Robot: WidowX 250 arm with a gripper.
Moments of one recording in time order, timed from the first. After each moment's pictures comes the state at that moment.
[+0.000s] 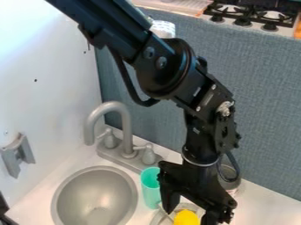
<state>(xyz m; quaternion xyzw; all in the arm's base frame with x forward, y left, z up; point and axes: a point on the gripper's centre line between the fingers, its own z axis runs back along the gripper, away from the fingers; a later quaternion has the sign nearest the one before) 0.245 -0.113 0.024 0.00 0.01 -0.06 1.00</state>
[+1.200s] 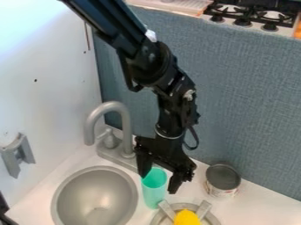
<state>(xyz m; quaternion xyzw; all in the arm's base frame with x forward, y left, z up) 0.307 -0.031 -0.012 0.06 0.00 0.01 1.00</state>
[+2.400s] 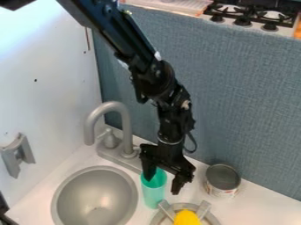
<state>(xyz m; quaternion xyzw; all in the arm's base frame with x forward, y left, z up) 0.333 -0.024 -0.051 0.03 0.01 0.01 1.00</state>
